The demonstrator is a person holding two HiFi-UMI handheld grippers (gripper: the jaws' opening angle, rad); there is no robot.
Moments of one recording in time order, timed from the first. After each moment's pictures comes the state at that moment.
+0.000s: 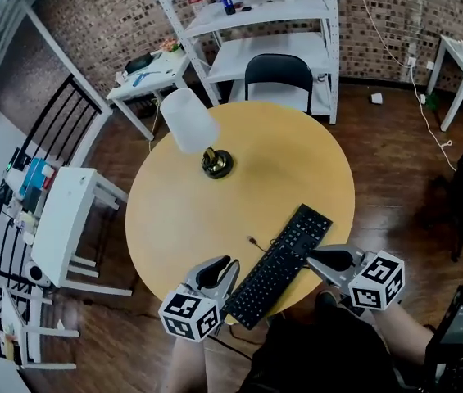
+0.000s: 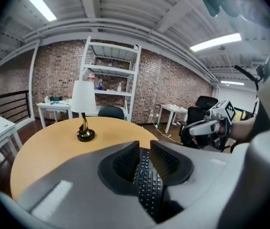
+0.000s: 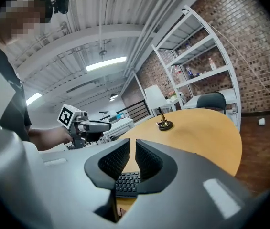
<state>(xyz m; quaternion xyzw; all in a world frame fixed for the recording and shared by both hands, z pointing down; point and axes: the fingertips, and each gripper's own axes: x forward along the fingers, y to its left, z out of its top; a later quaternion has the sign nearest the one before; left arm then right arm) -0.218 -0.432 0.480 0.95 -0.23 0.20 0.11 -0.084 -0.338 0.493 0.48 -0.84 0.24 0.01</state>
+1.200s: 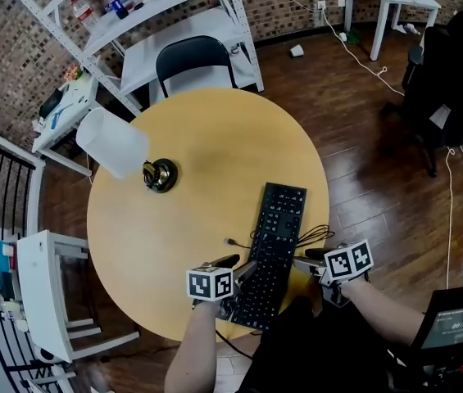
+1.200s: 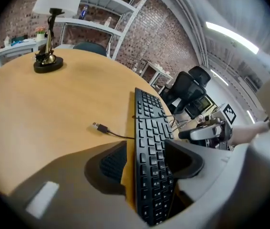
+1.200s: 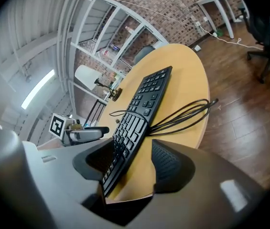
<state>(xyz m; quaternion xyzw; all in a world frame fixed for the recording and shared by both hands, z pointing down) -0.182 -0.464 0.725 0.87 -0.02 0.42 0.26 -0.102 -0.336 0.732 0.57 -0.59 0.56 -0.10</state>
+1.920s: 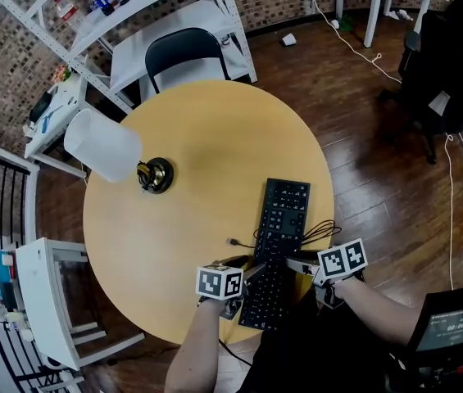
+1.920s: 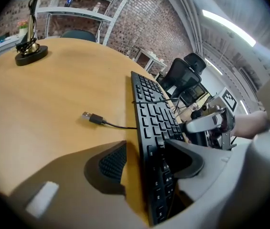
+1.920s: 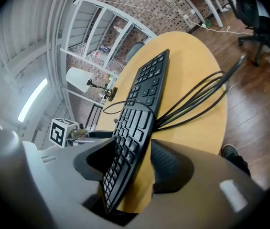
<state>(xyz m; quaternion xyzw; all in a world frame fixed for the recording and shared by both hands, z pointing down) -0.174 -0.456 0.762 0.84 0.04 0.47 0.25 -0.118 -0.362 0.753 0.56 -0.56 0.60 -0.13</state>
